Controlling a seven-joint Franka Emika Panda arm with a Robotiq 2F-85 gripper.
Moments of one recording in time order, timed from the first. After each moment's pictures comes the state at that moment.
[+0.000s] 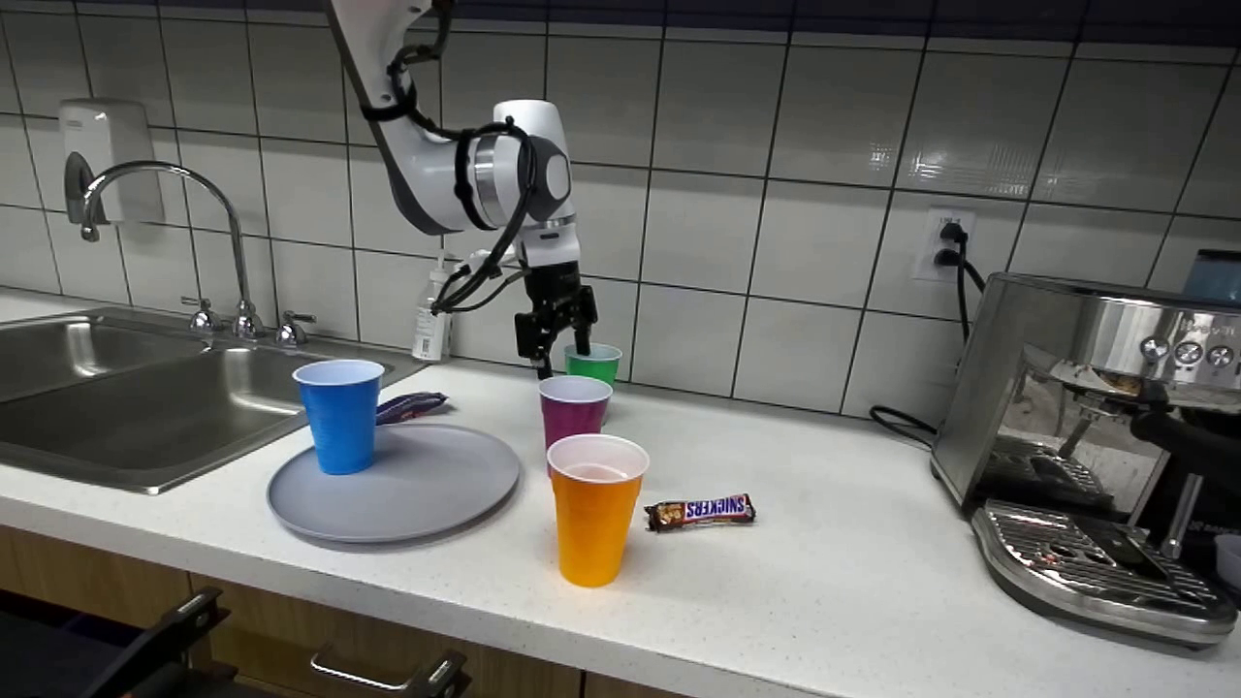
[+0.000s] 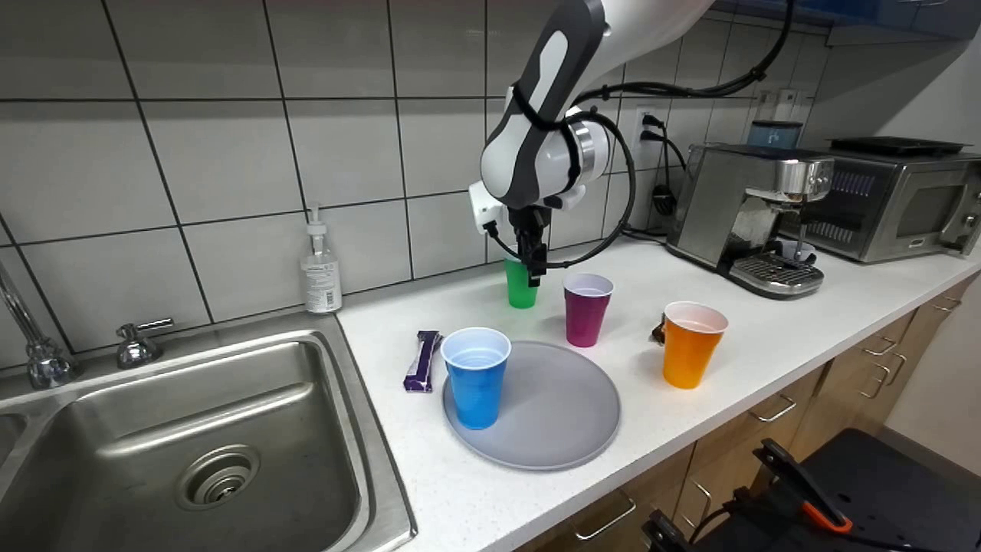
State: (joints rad) arm 0.21 0.51 -0.27 -1.99 -0.06 2.68 1.89
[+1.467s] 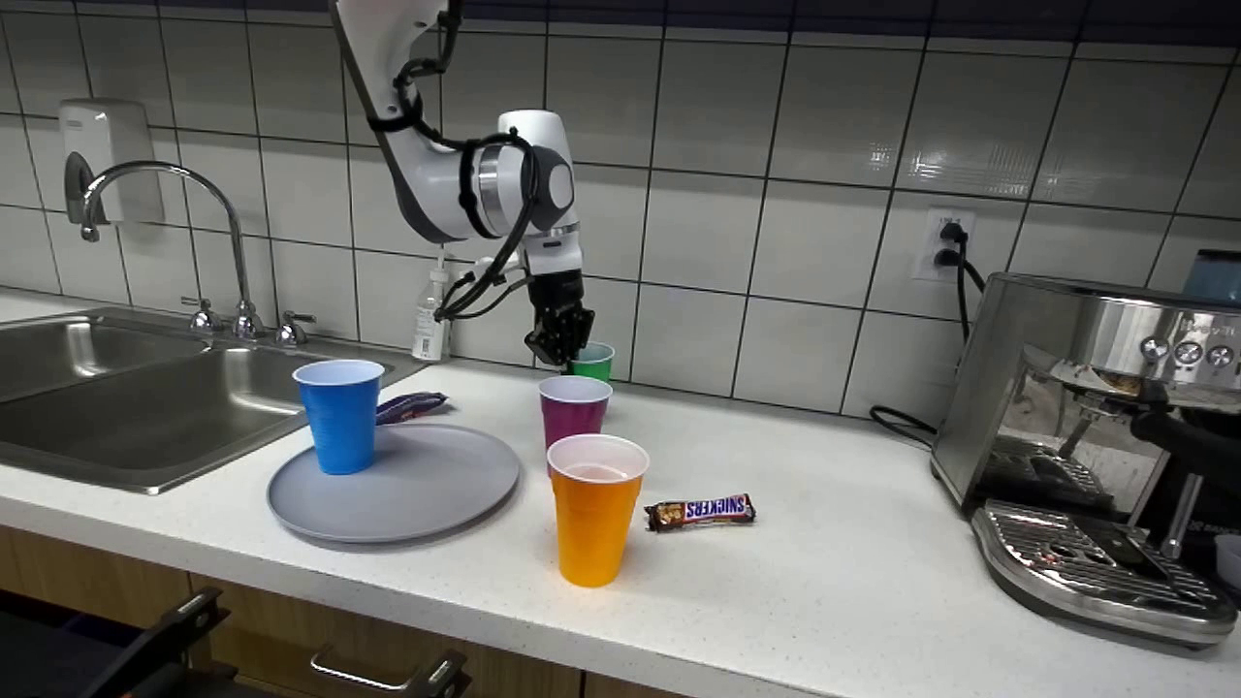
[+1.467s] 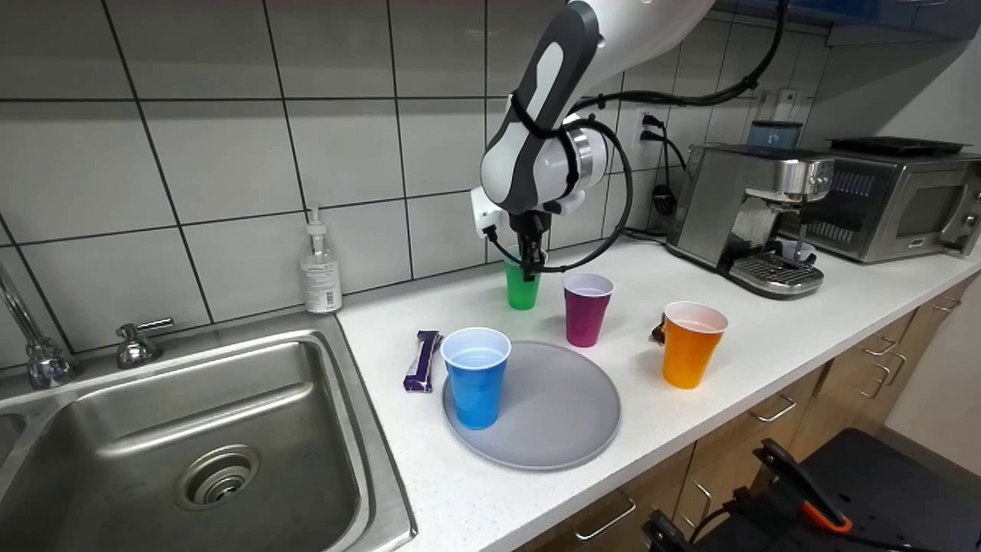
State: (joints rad) arm 0.21 0.54 -0.27 -1.97 -0.05 2.68 1.90
